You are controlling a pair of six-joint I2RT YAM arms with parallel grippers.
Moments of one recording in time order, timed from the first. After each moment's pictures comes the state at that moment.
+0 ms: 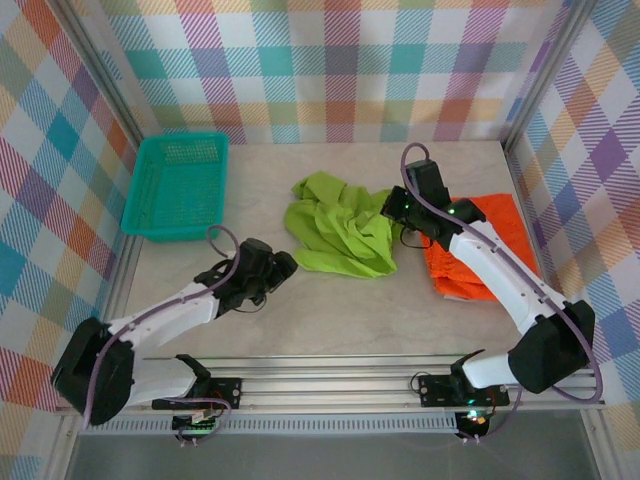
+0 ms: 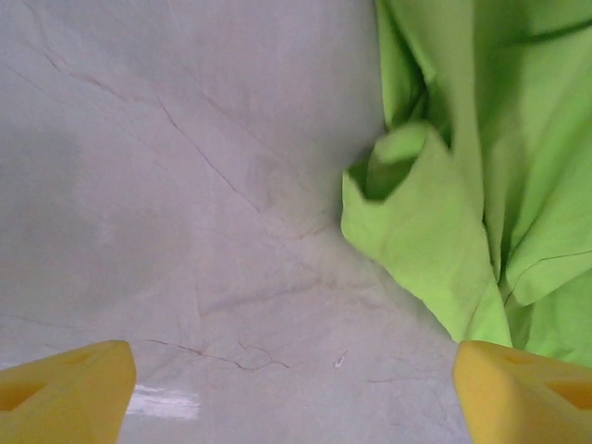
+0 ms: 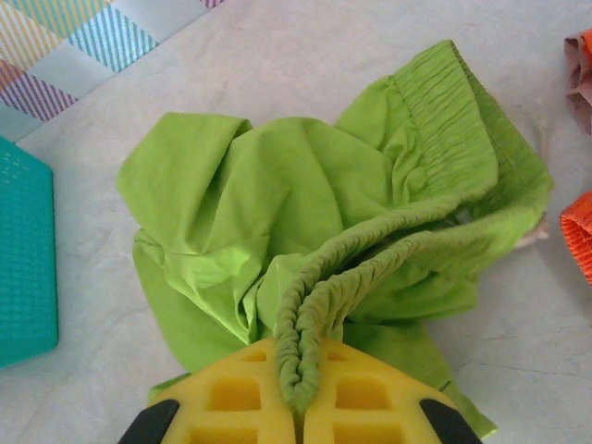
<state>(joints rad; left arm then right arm) -0.63 1.24 0.63 -0.26 -0.02 -1.23 0.47 1.37 1.26 -0.64 0.10 0.76</state>
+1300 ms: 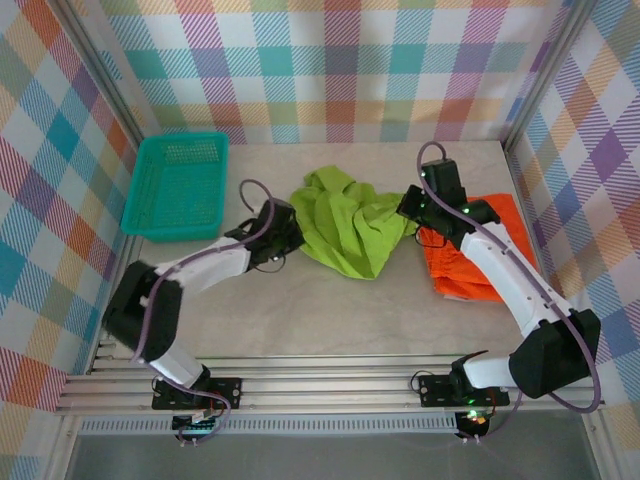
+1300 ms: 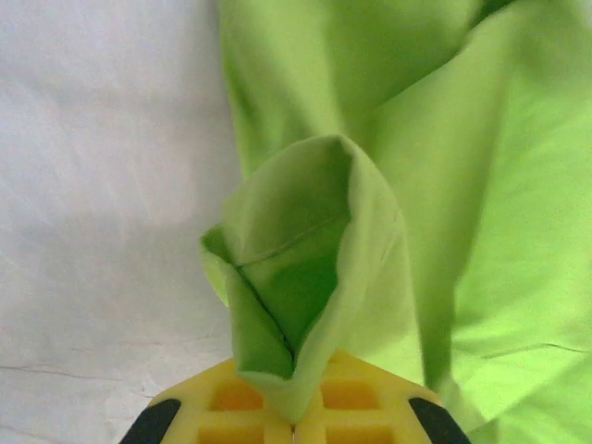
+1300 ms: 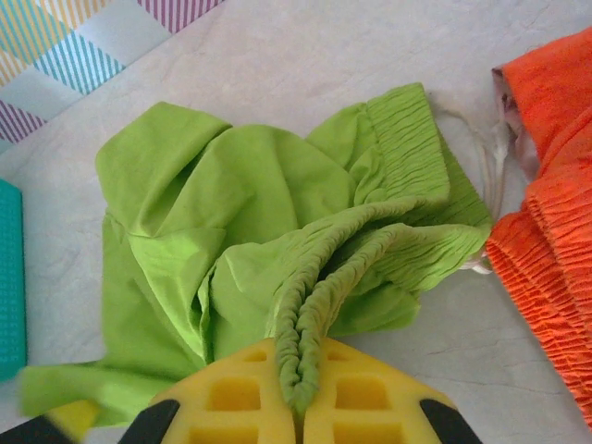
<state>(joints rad) -0.54 1.55 1.02 -0.25 -0.07 -0.91 0.34 1.34 1.25 -0.66 0.07 0.69</state>
